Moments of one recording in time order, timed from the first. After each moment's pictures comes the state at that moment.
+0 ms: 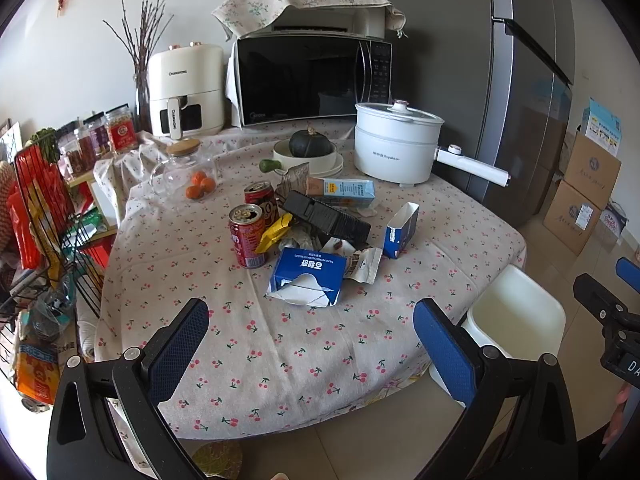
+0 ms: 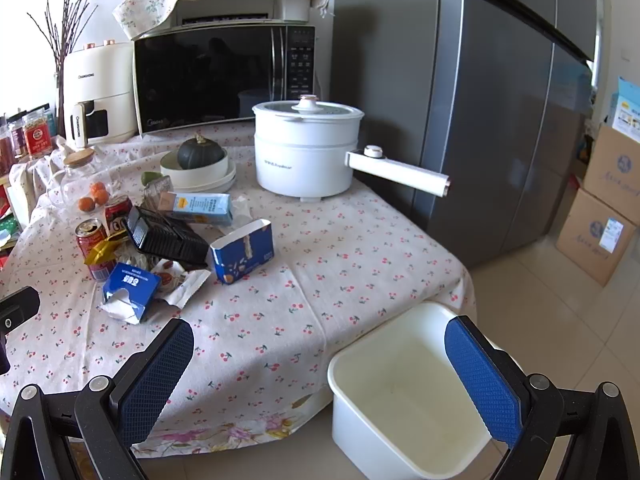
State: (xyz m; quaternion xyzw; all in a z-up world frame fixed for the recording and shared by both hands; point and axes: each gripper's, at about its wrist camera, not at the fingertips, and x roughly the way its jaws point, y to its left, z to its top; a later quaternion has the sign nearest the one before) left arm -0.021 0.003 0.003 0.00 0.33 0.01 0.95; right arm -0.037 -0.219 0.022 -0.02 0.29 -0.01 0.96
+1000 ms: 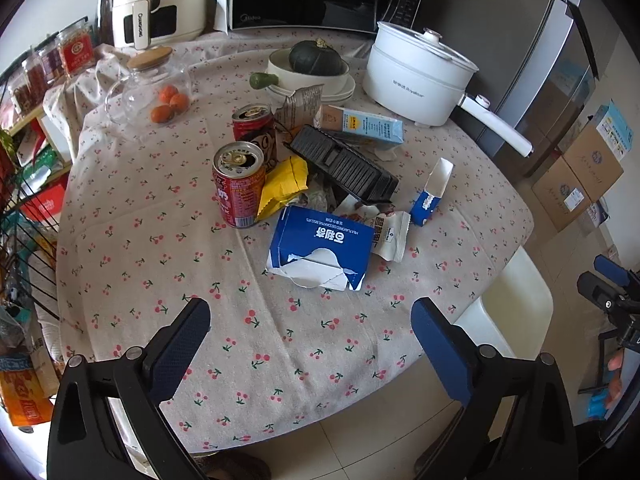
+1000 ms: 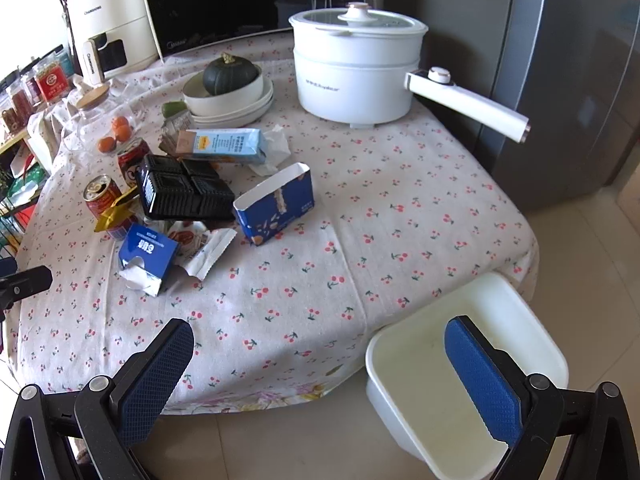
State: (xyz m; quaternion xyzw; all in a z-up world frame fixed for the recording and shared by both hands) left arm 0.096 0.056 -0.035 -0.06 0.50 -0.04 0.86; right arm 0.073 -0.223 0.013 0.01 0.45 0.09 0.89
